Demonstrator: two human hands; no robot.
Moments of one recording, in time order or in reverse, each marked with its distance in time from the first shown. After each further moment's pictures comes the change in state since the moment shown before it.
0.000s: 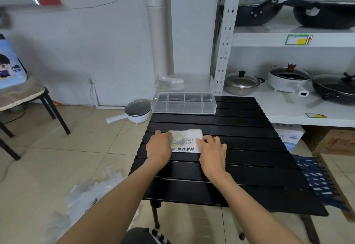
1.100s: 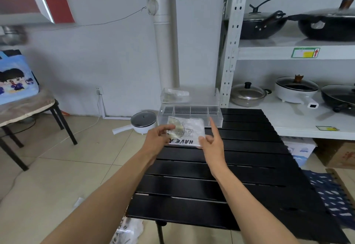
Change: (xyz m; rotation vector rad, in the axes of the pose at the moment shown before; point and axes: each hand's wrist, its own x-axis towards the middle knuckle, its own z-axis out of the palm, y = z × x) left_hand 0.027 -0.009 -0.065 -1.057 -0.063 -0.055; right_hand 0.055 -0.025 -0.020 1.387 0.040 0.292
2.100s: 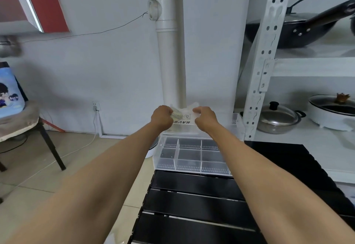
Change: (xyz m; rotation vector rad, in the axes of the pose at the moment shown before) left_hand 0.304 0.014 0.002 0.834 0.067 0.117; right_hand 0.298 -0.034 0.090 -0.699 -0.214 -0.105
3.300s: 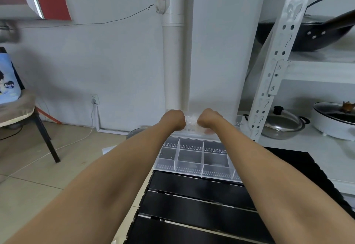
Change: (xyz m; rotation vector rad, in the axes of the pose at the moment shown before) left_hand 0.004 0.021 0.019 0.281 -0.176 0.050; right_hand 0.023 -0.004 0.001 -0.434 -0.130 0.180
